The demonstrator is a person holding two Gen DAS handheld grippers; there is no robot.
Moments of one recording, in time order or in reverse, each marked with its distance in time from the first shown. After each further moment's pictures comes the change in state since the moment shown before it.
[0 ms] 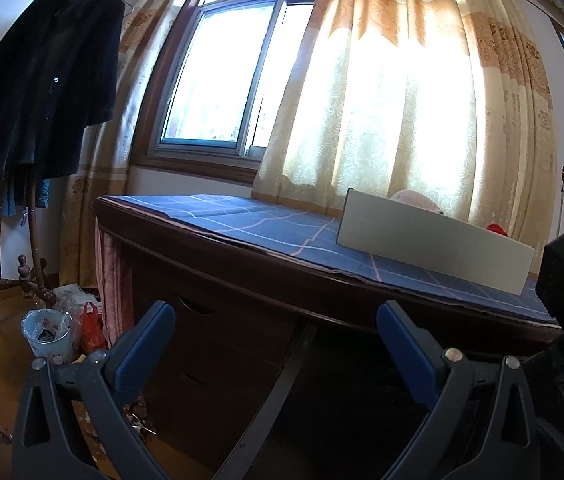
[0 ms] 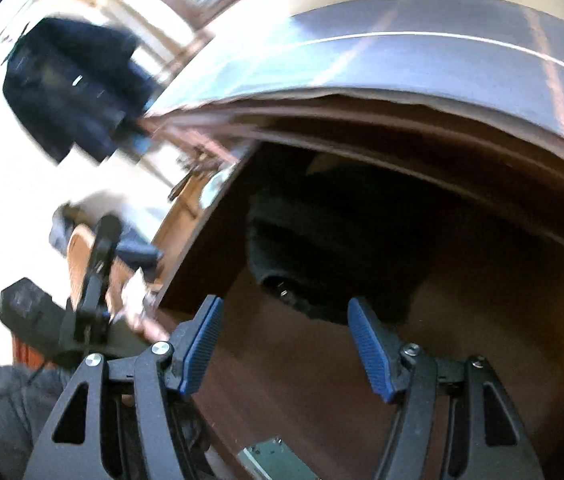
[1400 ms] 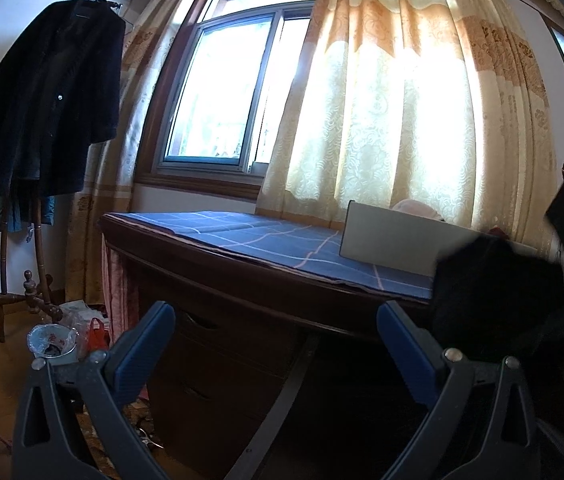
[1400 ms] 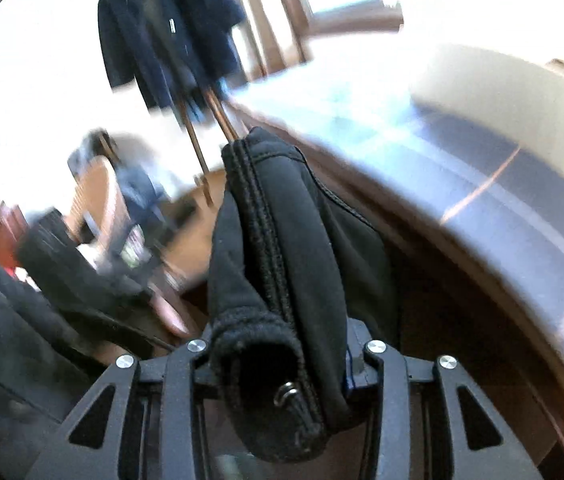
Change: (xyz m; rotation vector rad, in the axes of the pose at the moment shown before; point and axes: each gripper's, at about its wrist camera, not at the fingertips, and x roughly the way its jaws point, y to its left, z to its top) left arm -0.005 -0.001 -0.004 0.026 -0.065 0.025; right arm -0.049 0.033 0.029 -0.465 -0.117 0.054
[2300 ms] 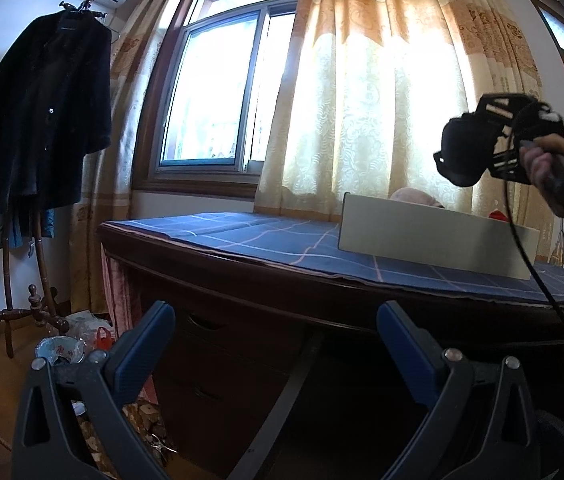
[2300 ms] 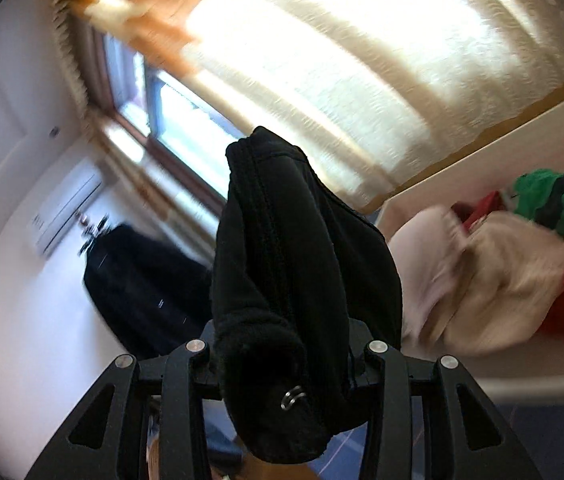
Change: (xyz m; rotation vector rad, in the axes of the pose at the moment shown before) left arm 0.002 -0.009 0.002 0.067 0.010 0.006; right arm -0.102 -0.143 0.135 0.556 -0.669 0.089
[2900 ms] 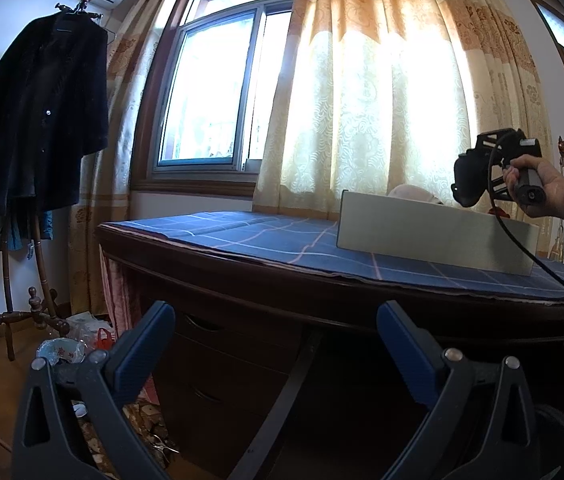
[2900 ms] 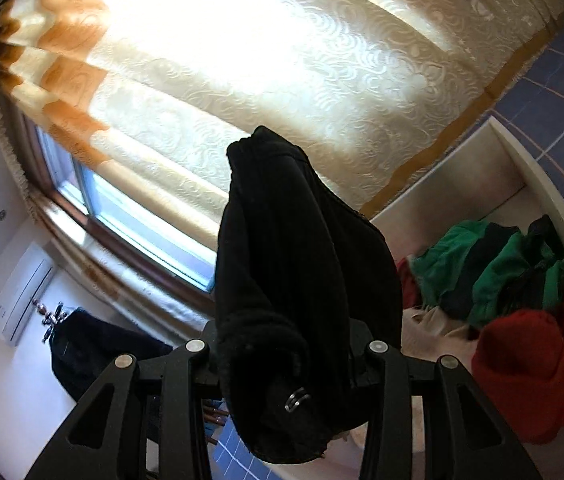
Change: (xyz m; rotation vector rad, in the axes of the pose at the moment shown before) left arm 0.001 -0.001 0.001 0.012 0.008 -0.002; right arm -0.007 -0.083 0.070 0.212 -0.165 -0.160
